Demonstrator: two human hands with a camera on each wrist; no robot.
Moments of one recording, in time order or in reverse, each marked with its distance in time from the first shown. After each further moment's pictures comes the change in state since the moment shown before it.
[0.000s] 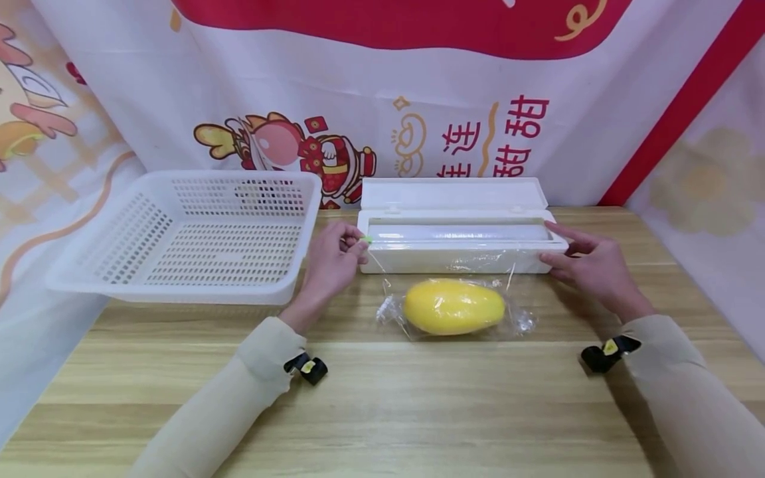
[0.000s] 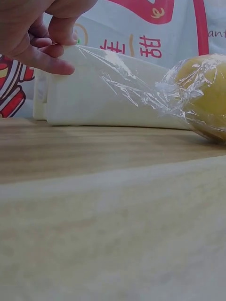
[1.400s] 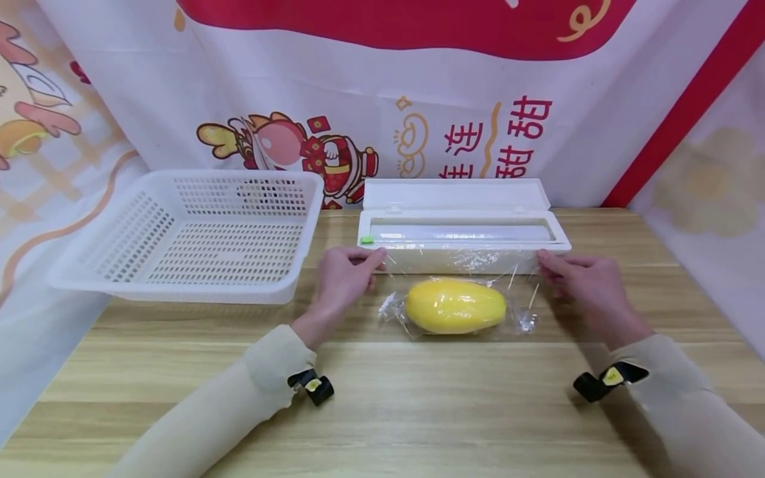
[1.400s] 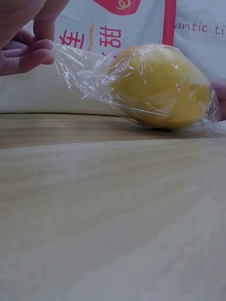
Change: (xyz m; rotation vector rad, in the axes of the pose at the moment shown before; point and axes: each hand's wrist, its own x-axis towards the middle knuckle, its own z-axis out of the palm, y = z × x) left_hand -0.022 0.006 0.018 -0.120 0.010 -0.202; right_hand -0.034 -0.030 0.023 0.251 0.011 0.254
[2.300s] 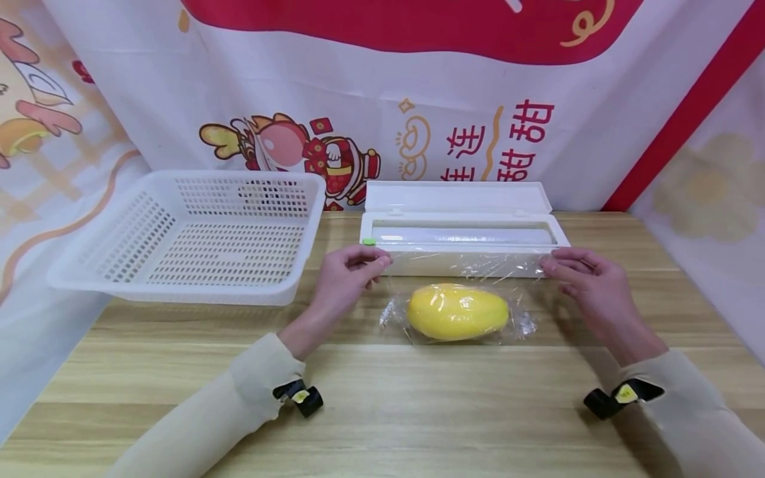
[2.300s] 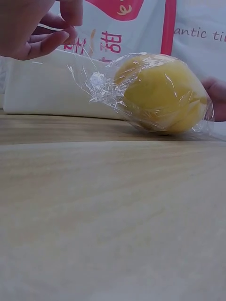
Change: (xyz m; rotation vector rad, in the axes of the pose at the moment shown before) left_hand -0.009 -0.002 -0.012 -0.206 -0.167 0.118; right_hand -0.012 0.006 -0.003 0.460 -0.137 -0.170
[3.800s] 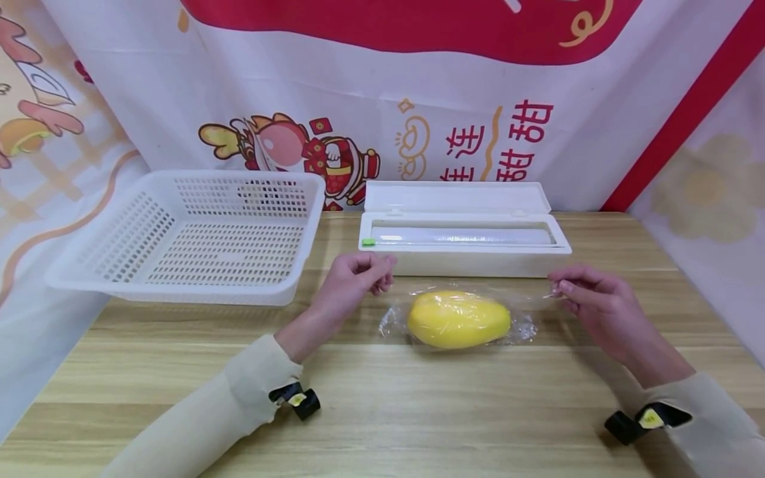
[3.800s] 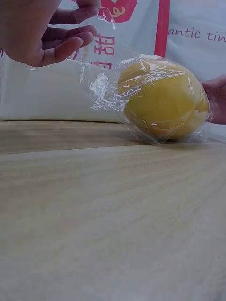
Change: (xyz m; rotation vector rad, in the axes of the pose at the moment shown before) left_hand -0.005 0.002 0.001 -0.081 -0.178 0.027; right_hand -0.019 0.014 -0.018 0.153 -0.425 -0.203
